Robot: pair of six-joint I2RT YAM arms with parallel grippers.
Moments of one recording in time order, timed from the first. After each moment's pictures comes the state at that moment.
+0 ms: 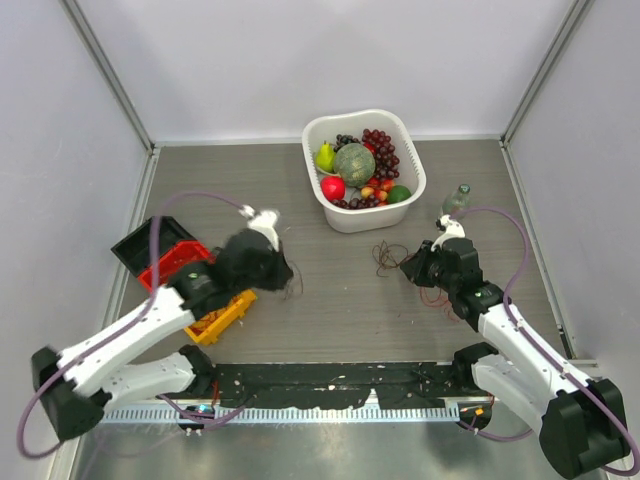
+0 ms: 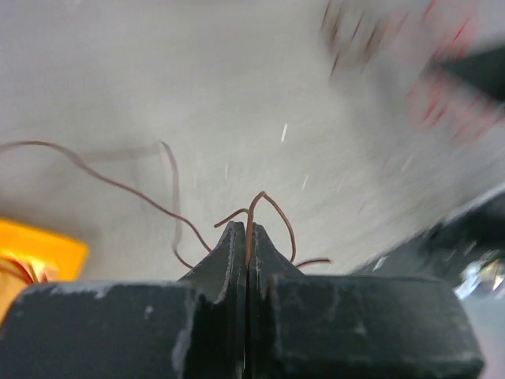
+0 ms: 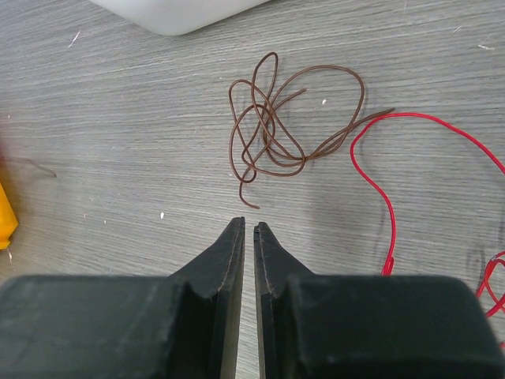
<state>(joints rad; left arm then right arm) -0.87 1.03 0.84 -0.61 -0.14 -0.60 0.31 0.85 0.42 -0.13 -0.12 0.50</state>
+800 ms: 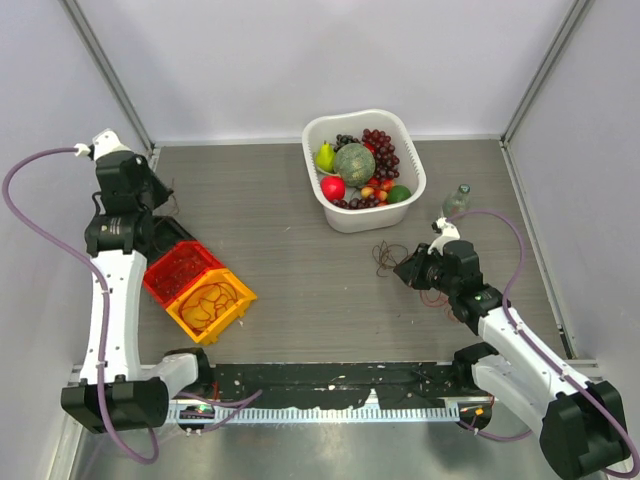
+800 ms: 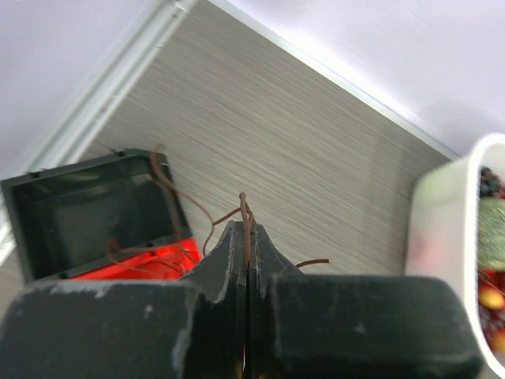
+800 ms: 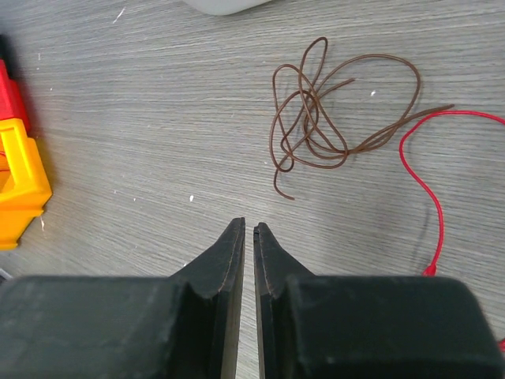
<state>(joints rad) 0.07 1.11 1.31 -0.61 -0.17 -0.43 0.31 0.83 0.39 -0.09 -0.22 0.50</state>
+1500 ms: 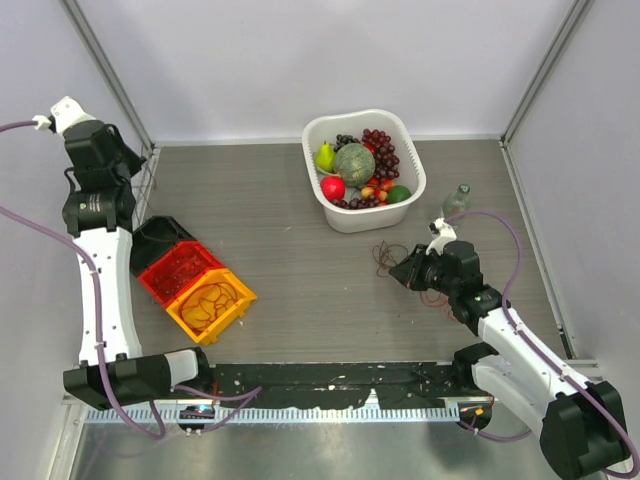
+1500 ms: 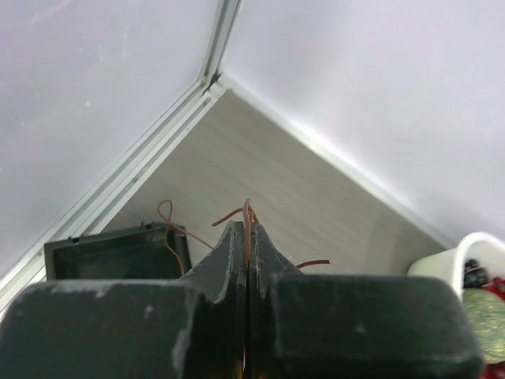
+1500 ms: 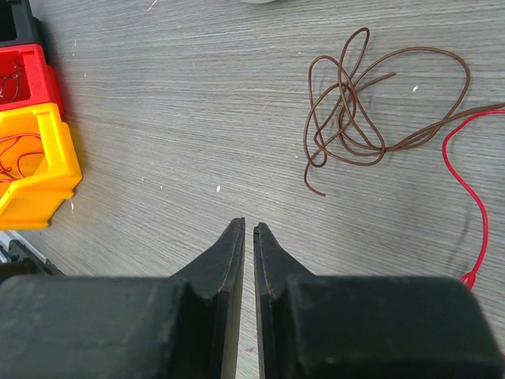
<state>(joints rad) 0.19 1.24 1.53 -0.59 -0.25 -0.41 0.31 0.83 0.38 -0.06 -0.31 0.52</state>
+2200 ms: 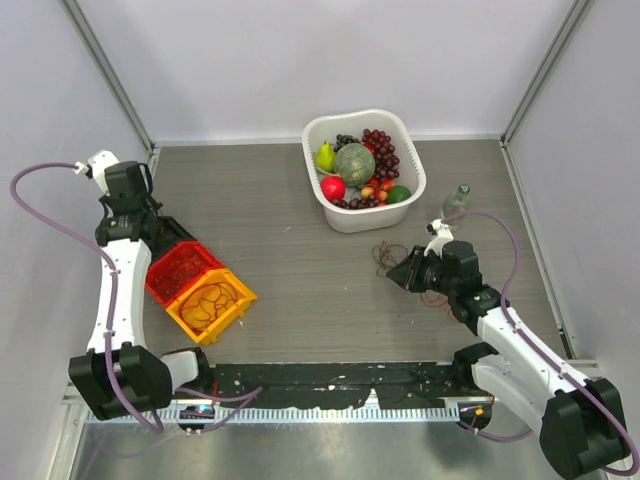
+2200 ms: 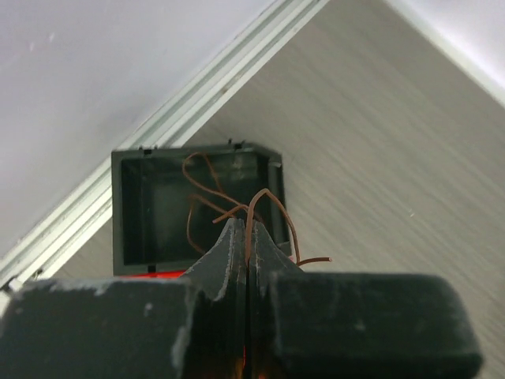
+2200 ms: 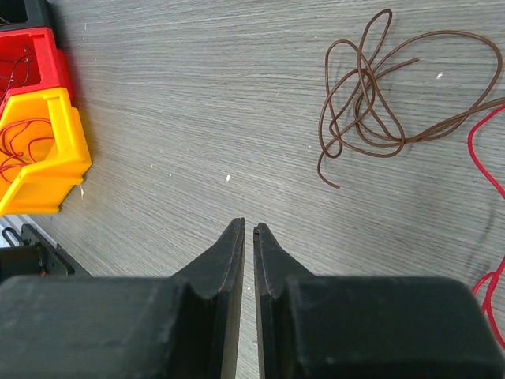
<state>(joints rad) 0.20 1.20 1.18 -0.51 -0.40 -0.38 0.31 0.85 0.37 -0.05 -0.36 0.53</state>
